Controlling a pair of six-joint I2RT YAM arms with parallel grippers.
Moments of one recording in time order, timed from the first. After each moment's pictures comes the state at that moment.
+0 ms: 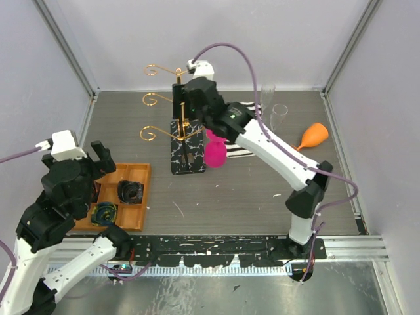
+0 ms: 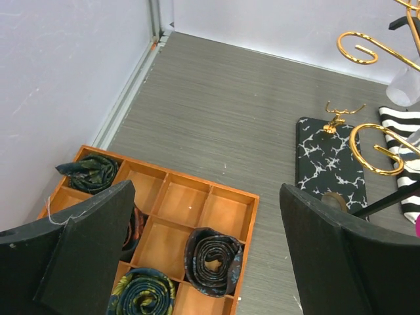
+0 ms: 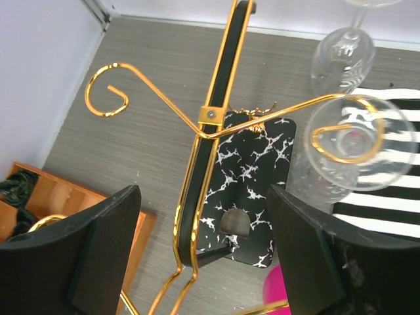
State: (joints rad) left arm -0.64 0.58 1.17 -0.86 -0.83 -0.28; right arm 0.88 1.78 2.02 -0.62 0.43 0.45
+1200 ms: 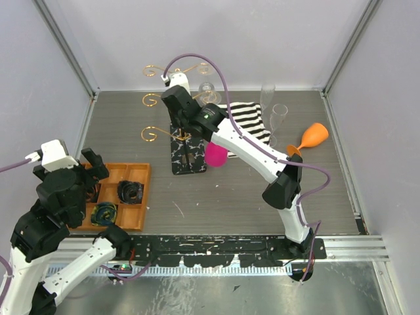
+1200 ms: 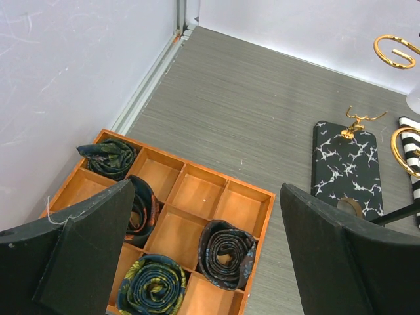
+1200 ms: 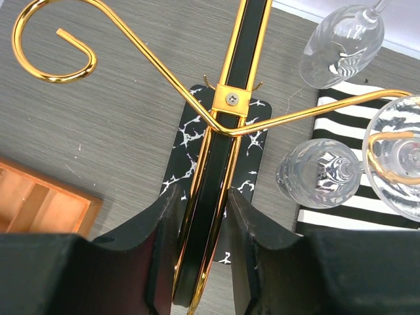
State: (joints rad) left arm -0.64 0.50 1.16 -0.95 -0.92 -0.35; right arm 0.94 2.06 2.26 -0.79 0.53 0.30
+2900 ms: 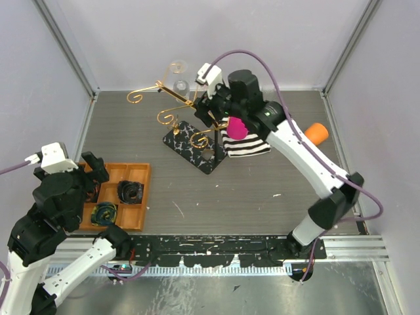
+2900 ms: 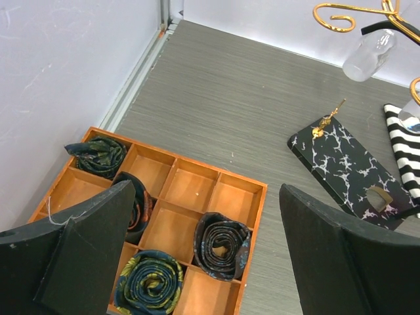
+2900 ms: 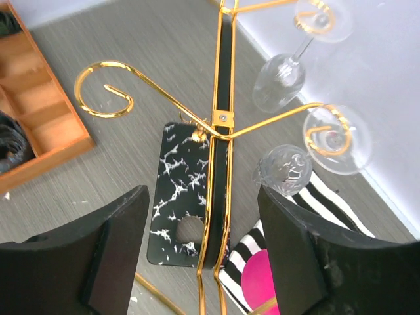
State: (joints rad) left arm -0.64 0.48 1.16 -0.97 -0.86 -0.35; right arm 0.67 1.65 1.80 -0.53 -0.19 -0.27
